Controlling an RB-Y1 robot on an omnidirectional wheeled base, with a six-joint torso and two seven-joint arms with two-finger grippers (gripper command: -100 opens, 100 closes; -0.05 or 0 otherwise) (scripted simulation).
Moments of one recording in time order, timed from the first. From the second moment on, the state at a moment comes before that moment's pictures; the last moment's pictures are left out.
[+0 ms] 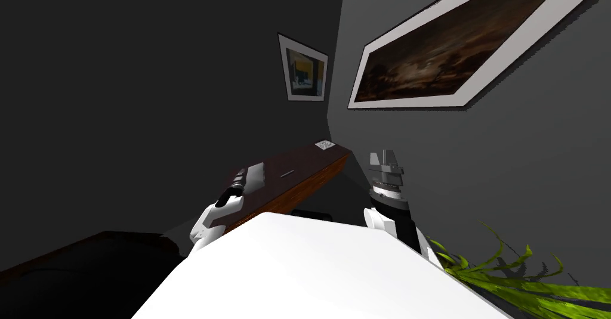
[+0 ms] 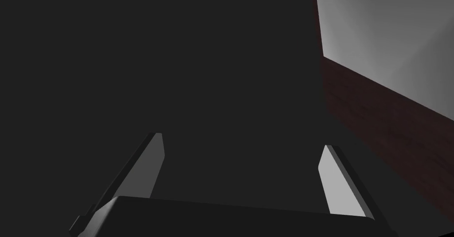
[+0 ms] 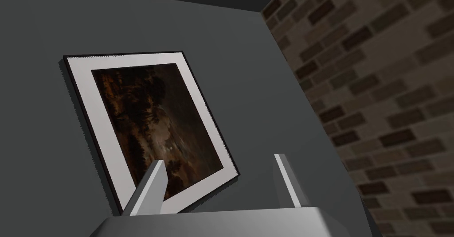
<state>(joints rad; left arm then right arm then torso) 0.35 0.28 0.51 -1.71 0.08 0.21 0.01 0.51 -0.03 -0.05 -2.26 0.05 -0.57 0.01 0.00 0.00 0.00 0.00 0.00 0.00</state>
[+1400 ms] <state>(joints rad) 0.26 0.33 0.68 -1.41 0.17 0.53 0.03 0.51 -0.03 -0.05 -2.26 0.05 -0.57 0.01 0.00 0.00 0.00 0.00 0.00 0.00</state>
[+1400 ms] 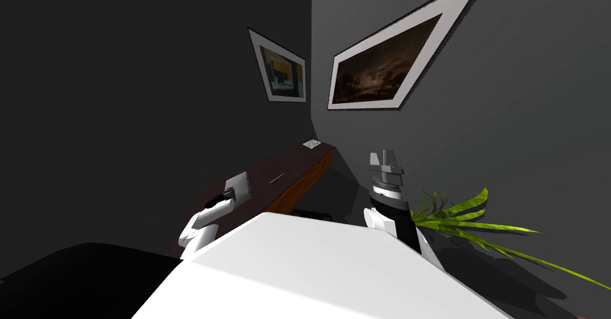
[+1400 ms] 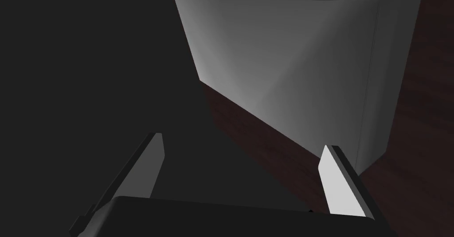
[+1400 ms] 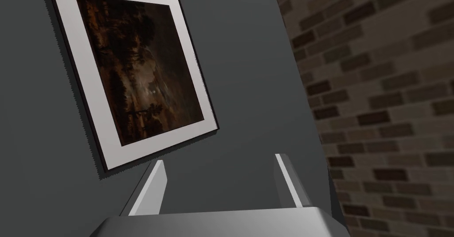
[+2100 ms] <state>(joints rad) 0.20 0.36 0.77 -1.22 0.21 0.70 0.05 0.51 -0.03 -0.05 -2.26 0.05 -0.57 0.01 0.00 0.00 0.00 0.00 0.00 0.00</state>
